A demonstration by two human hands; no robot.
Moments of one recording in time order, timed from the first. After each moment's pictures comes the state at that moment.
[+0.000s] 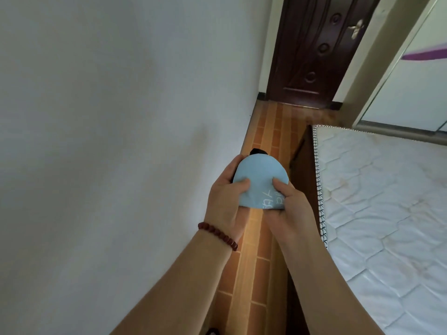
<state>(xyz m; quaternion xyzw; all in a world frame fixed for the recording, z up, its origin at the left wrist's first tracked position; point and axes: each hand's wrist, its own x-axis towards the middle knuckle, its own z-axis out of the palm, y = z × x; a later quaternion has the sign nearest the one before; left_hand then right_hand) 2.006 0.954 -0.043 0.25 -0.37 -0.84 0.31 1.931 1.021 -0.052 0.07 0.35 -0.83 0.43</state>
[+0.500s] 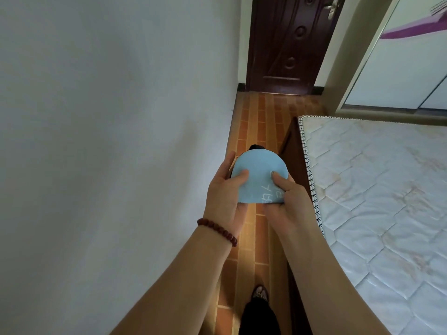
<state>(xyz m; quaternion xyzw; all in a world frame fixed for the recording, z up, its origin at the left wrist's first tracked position) 1.897 0.877 -0.052 0.27 -0.35 -0.86 0.26 1.827 0.950 -0.067 0.07 0.35 -0.85 0.39</state>
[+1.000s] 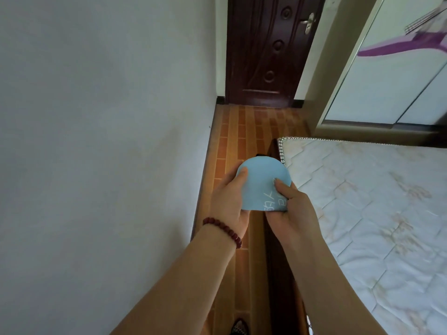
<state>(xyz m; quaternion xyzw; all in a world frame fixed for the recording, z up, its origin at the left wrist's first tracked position) 1.658 0.803 -0.051 0.34 -0.37 -0.85 0.19 1.609 0.886 -0.049 0.05 0.37 -0.87 0.33</state>
